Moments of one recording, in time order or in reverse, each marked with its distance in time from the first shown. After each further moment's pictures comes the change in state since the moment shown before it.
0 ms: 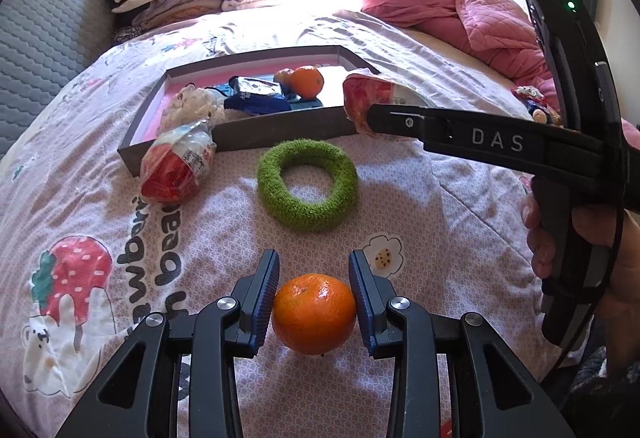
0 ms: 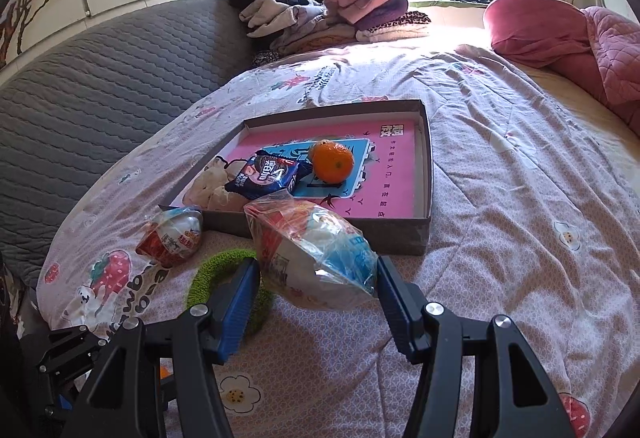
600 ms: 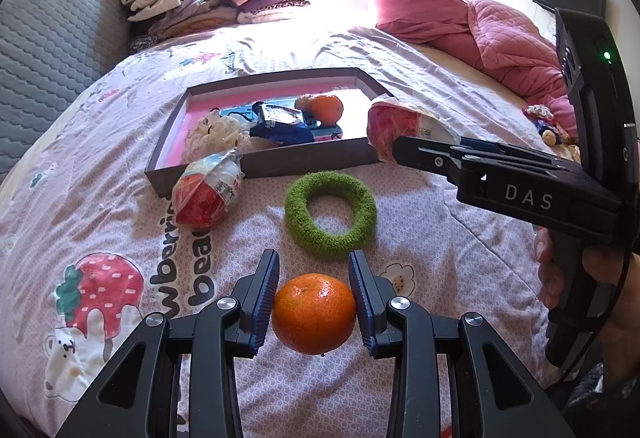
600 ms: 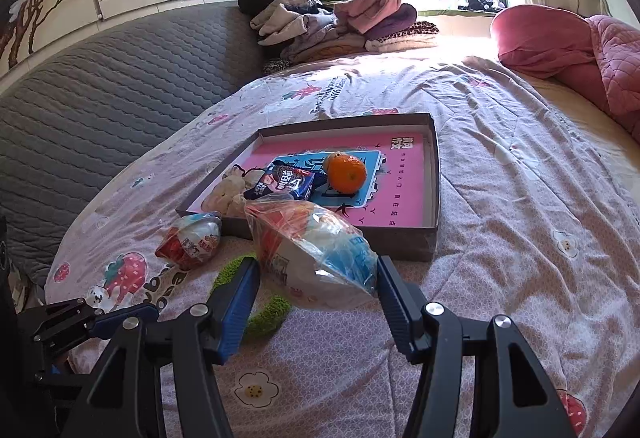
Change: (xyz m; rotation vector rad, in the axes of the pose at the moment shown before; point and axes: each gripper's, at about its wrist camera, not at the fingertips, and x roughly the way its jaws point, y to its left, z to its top) left arm -0.018 0.009 0.017 -0.023 -0.042 0.046; right arm -0.014 0.008 0.001 -0.017 -0.031 0.024
